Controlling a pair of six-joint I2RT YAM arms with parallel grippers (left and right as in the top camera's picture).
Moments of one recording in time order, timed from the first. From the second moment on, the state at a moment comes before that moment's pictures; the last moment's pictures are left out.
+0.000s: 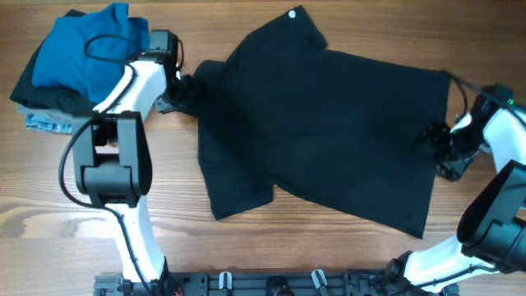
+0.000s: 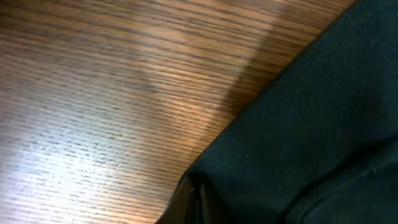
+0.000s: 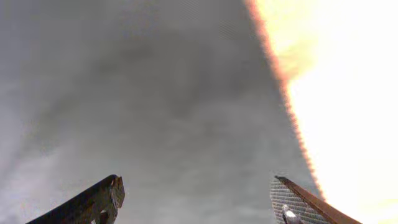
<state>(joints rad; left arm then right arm) -0.05 2.18 1.57 -0.78 0.03 -0.33 -0.47 1.78 1.15 -1.00 -0.16 0.37</state>
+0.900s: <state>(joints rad) -0.12 1.89 1.54 -1.03 0.12 -0.24 -0.67 1.63 1.00 -0.69 -0.07 0.33</state>
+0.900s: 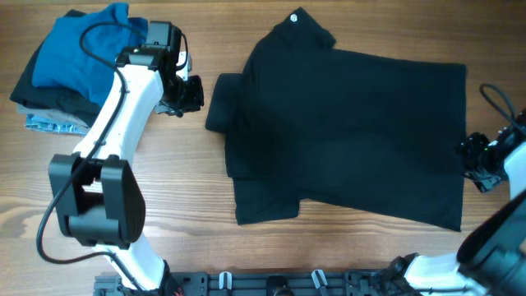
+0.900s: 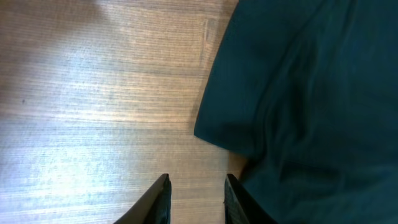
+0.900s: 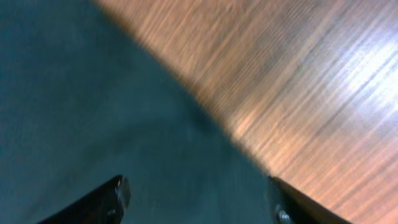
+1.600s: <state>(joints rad) -0.50 1.75 0.91 -0.97 0.50 -0.41 -0.75 1.47 0.86 -1.01 -0.04 0.53</state>
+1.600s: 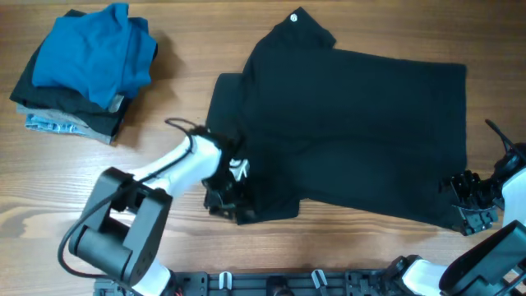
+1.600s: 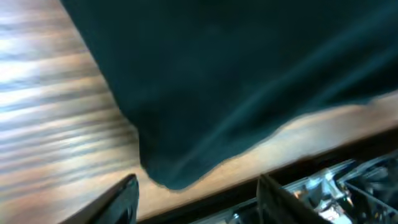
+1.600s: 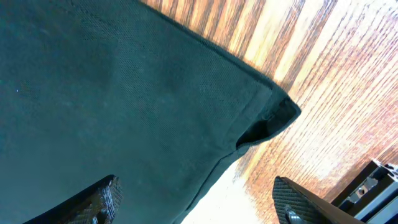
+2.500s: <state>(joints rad) -0.50 1.45 0.85 -0.87 0.50 -0.53 -0.82 1.48 0.67 -0.75 0.02 0.56</state>
